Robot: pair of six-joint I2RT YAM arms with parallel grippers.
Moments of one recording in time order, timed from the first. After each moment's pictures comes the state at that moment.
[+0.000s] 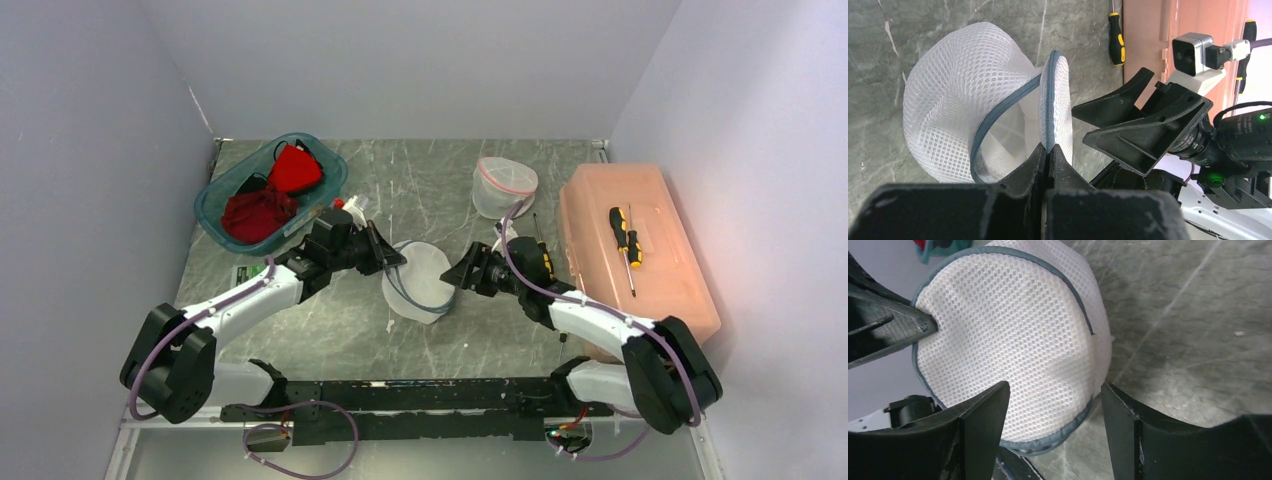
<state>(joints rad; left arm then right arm) -0.57 1.29 0.74 0.03 0.31 -0.90 0.49 1.18 0.43 0.22 -0.34 0.79</state>
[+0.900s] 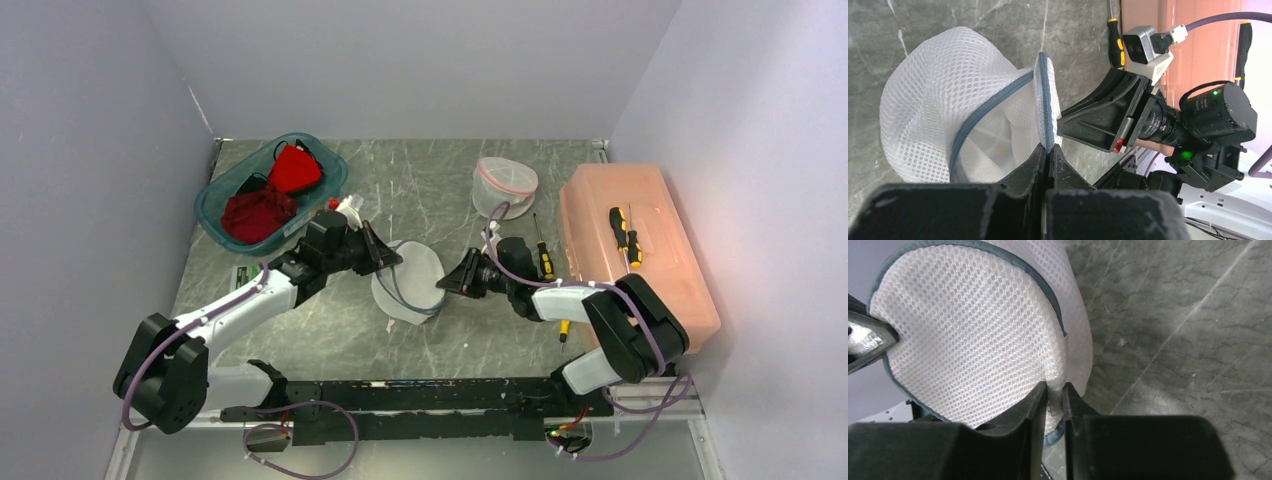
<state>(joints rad) -0.56 1.24 0.72 0.03 0.29 -0.88 0.49 1.47 0.42 0.52 -0.50 0.91</state>
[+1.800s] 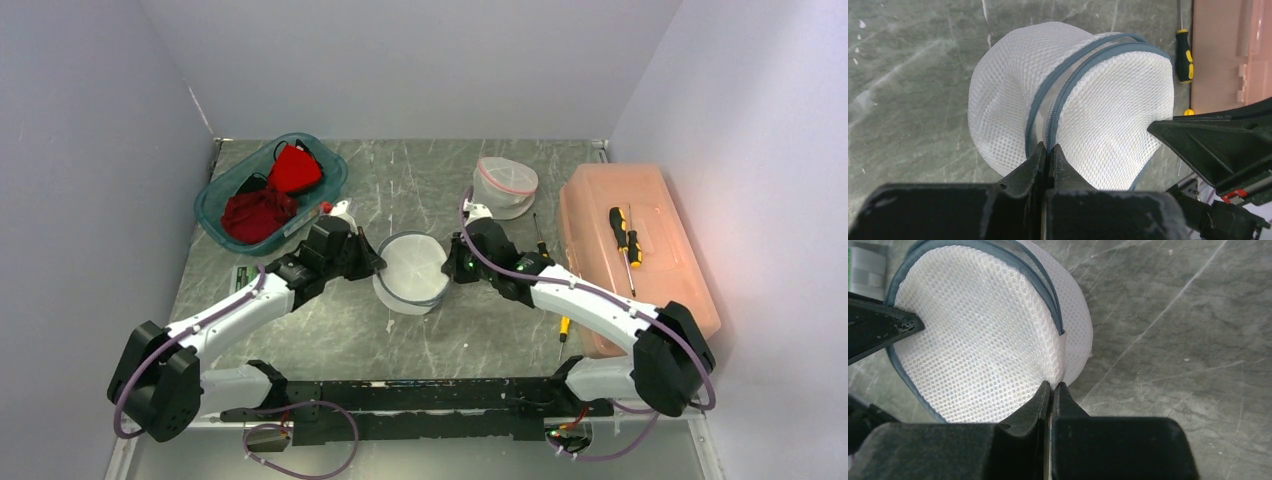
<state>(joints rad) -0.58 1.19 0.72 -0.15 0.08 -0.75 0.72 1.26 0.78 -0.21 0.04 0.56</state>
